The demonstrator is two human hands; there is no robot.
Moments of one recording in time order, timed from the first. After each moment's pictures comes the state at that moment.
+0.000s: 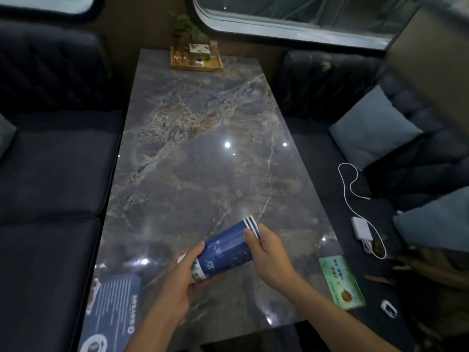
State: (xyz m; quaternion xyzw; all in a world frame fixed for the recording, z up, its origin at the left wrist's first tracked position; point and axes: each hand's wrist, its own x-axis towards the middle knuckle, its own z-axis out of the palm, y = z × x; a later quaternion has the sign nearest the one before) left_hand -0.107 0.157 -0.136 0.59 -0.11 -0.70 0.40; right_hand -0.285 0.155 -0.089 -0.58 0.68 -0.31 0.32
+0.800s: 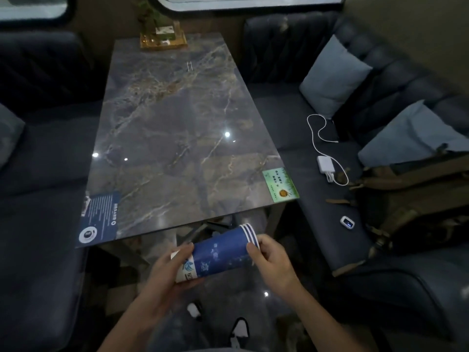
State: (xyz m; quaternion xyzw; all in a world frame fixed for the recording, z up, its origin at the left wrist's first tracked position) left_hand -0.179 0.447 -0.113 0.59 -0.22 -0.69 0.36; right_hand -0.401 0.481 -0.119 -0.49 0.63 -0.41 0.44
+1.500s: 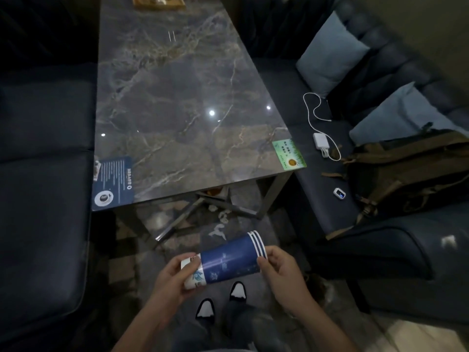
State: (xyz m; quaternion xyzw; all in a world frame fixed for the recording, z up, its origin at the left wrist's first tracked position) left_hand -0.085 0.525 -0.160 0.59 -0.20 -0.73 0.29; right_hand -0.312 0.575 -0.127 -0.38 0.68 -0.39 0.49
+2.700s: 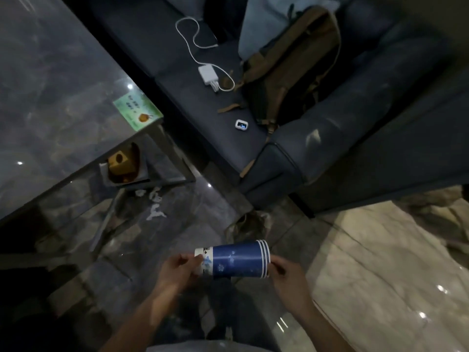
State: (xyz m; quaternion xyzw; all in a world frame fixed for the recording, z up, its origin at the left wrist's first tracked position) left_hand -0.356 0.638 -0.215 0.64 -0.39 -0.66 0.02; right_hand -0.533 0.812 -0.200 -0.20 0.85 -0.30 0.38
